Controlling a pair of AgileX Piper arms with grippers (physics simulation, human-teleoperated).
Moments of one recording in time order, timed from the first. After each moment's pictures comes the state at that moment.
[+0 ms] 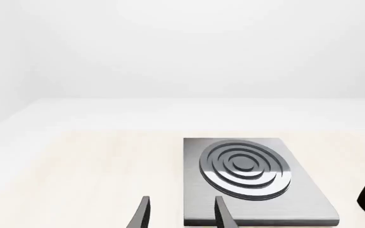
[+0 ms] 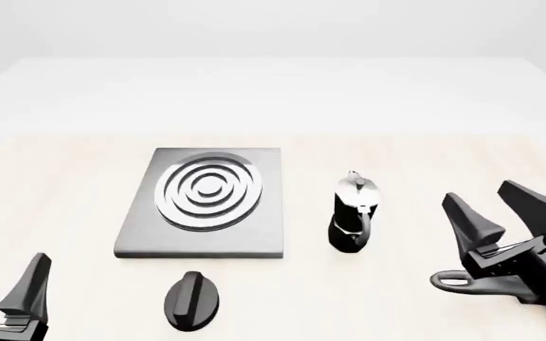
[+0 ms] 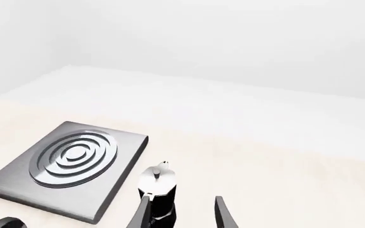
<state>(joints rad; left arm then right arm) 0.00 0.00 0.00 0.00 0.00 0.25 0.53 -0.28 -0.13 -0.02</state>
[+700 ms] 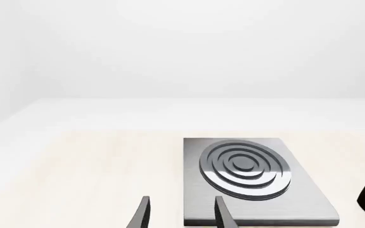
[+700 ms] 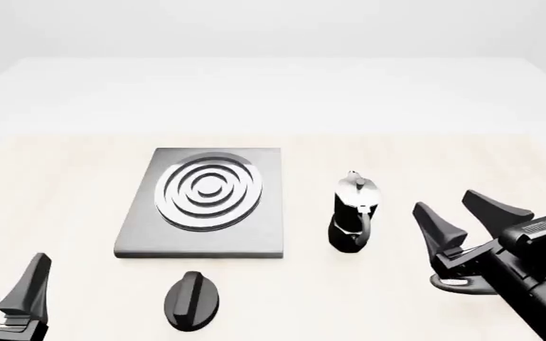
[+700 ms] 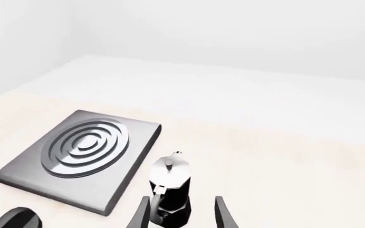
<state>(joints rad) 0.00 0.00 0.00 0.00 0.00 0.31 0.71 -0.22 -0.33 0.02</state>
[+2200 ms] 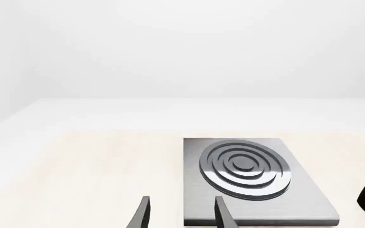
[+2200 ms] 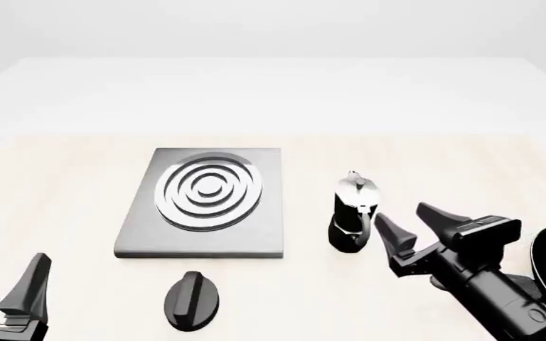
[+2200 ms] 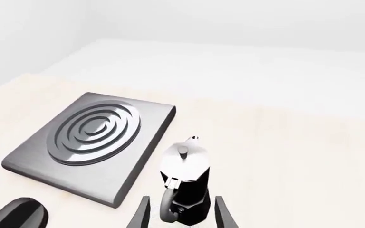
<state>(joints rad) 0.00 0.00 0.00 0.00 0.00 0.37 1.14 -0.16 -0.74 0.09</state>
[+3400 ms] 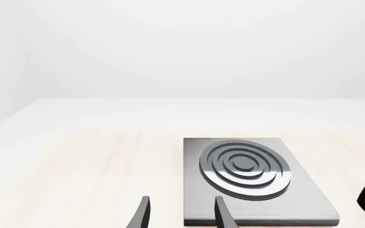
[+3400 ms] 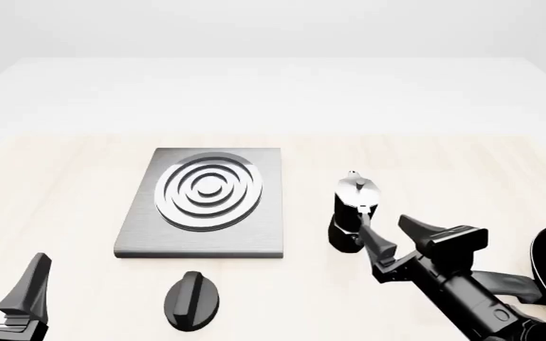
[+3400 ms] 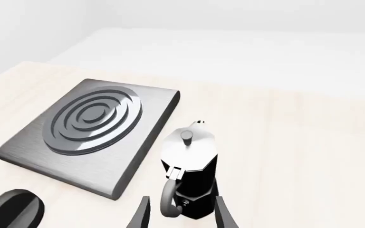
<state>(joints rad) 0.00 0.00 0.00 0.00 0.00 0.39 1.43 -0.14 -1.01 0.12</state>
